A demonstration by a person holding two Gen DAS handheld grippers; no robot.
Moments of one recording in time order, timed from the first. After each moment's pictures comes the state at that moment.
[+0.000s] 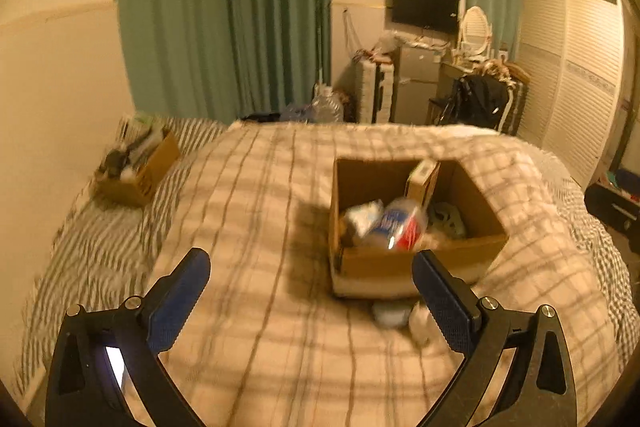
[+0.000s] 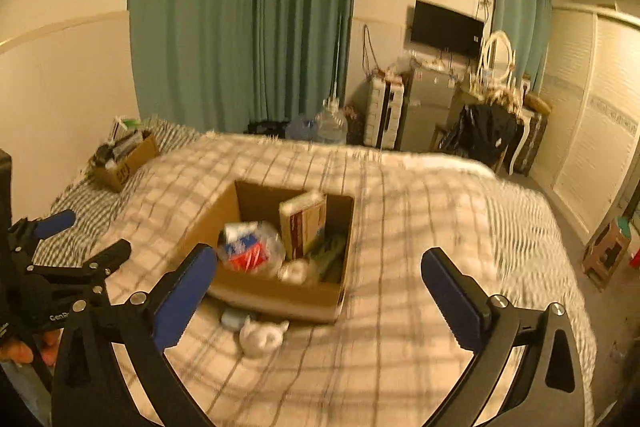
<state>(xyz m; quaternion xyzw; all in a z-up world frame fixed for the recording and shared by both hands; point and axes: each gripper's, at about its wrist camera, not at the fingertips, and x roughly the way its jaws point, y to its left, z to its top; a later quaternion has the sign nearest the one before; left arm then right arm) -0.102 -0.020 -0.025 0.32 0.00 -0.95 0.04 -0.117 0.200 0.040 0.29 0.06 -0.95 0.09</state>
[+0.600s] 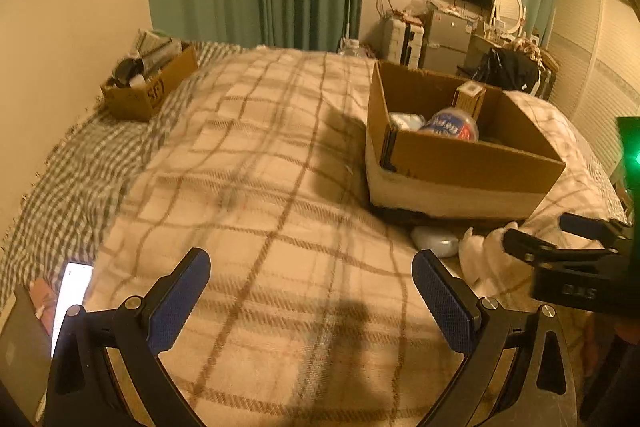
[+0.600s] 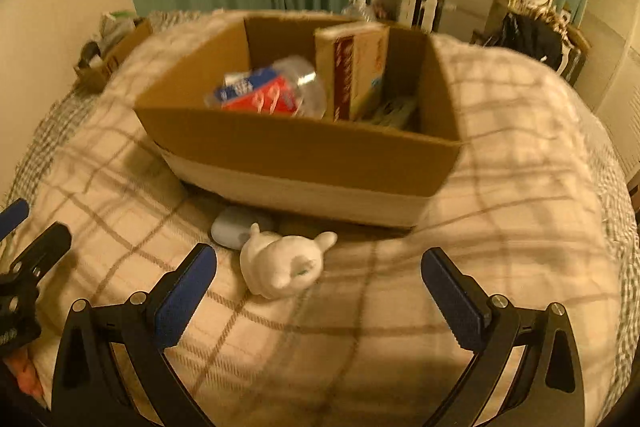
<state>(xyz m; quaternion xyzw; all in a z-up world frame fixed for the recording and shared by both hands) -0.096 -0.044 -0.120 0.39 0.04 -0.92 0.07 -0.184 0.159 -0.126 0.46 0.07 -0.88 0.12</state>
